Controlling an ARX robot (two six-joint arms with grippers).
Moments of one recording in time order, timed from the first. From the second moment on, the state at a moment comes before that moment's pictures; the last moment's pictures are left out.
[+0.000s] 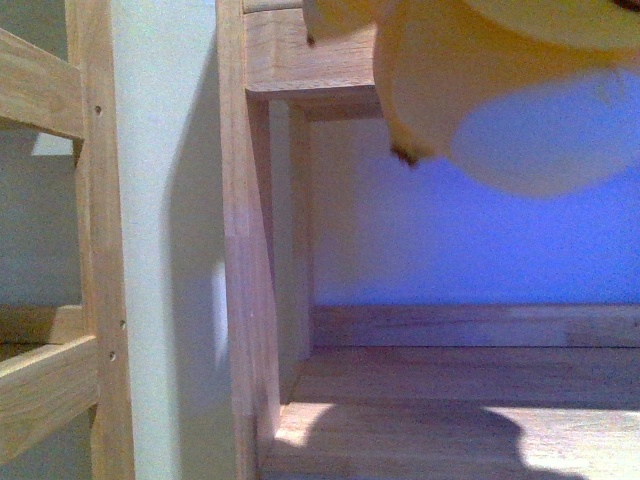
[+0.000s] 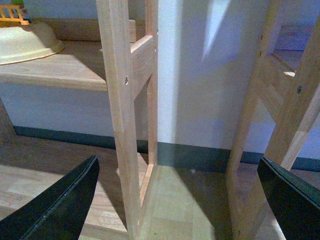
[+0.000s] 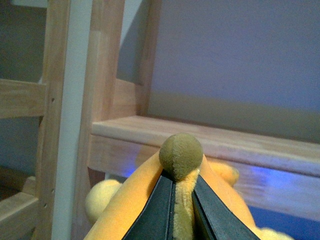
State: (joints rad) left arm 0.00 0.00 0.01 -0.01 0.00 0.00; right arm 1.09 0.92 0.85 0.78 0.87 -0.68
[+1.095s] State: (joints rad) left arm 0.00 0.00 0.01 -0.01 0.00 0.00; right arm 0.97 0.95 1.05 0.90 0.68 -1.08
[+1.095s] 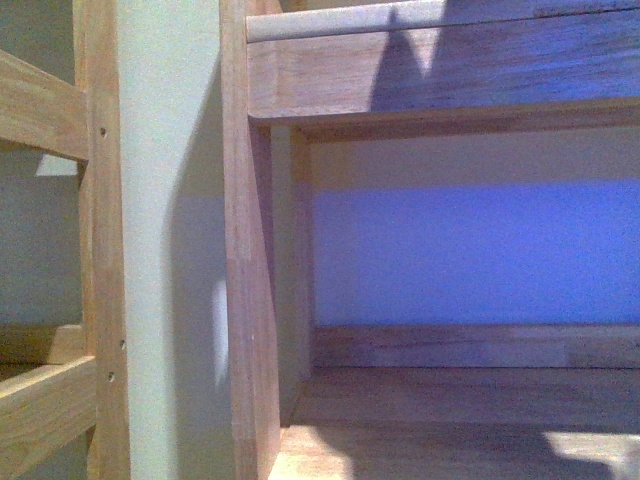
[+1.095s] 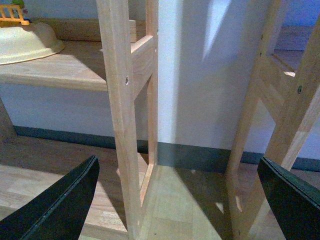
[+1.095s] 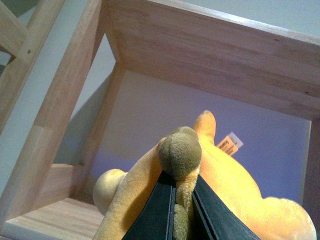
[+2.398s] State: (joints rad) left arm 0.00 0.00 0.01 -0.01 0.00 0.00; right arm -0.05 1.07 1.49 0.13 -0.23 0.15
